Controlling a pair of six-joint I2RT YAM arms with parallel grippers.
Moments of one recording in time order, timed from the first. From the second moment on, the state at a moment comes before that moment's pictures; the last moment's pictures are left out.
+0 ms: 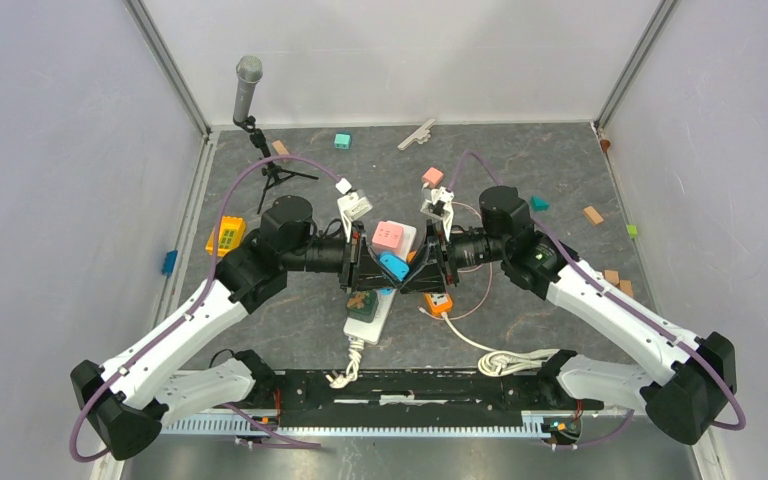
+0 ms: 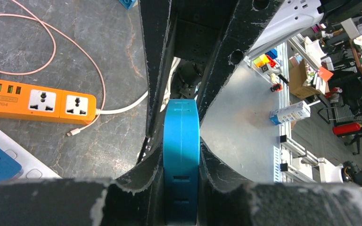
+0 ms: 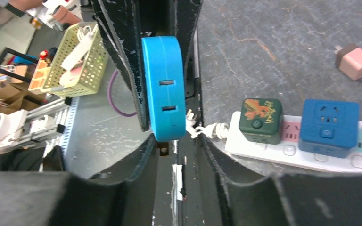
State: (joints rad) left arm -0.72 0.98 0.97 -0.32 0.73 -0.41; right arm 0.69 1.13 0.94 -0.16 -0.95 0.19
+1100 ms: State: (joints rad) left arm -0.72 0.98 0.98 -0.58 0.24 -0.40; right arm 0.69 1.10 0.91 -0.30 -0.68 0.10
